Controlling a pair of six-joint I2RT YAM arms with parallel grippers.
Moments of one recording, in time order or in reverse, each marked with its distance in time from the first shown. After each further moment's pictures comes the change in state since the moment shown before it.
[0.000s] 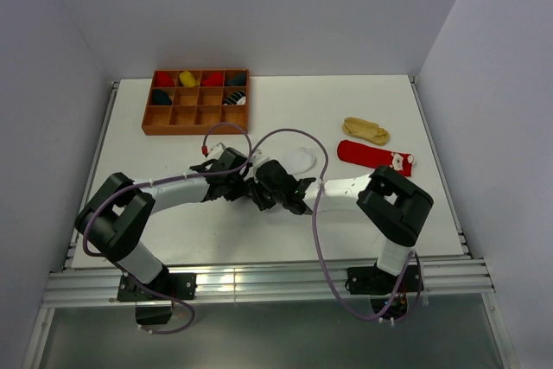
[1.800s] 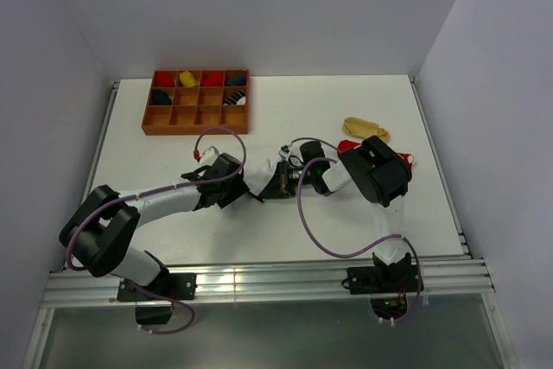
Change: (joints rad) left arm -0.009 -0.127 -0.081 -0.015 -0.066 -0.037; right arm -0.434 0.327 -0.073 0.542 -1.047 0.746
